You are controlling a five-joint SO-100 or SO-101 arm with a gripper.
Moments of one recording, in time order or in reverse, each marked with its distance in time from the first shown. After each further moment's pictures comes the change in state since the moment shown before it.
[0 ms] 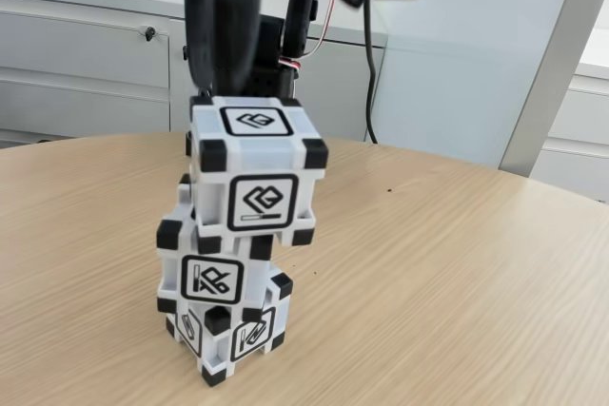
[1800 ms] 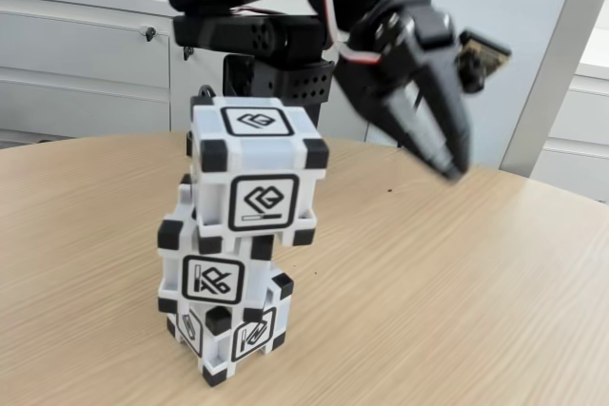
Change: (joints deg) arm -44.6 71.1 76.1 -41.1 24.6
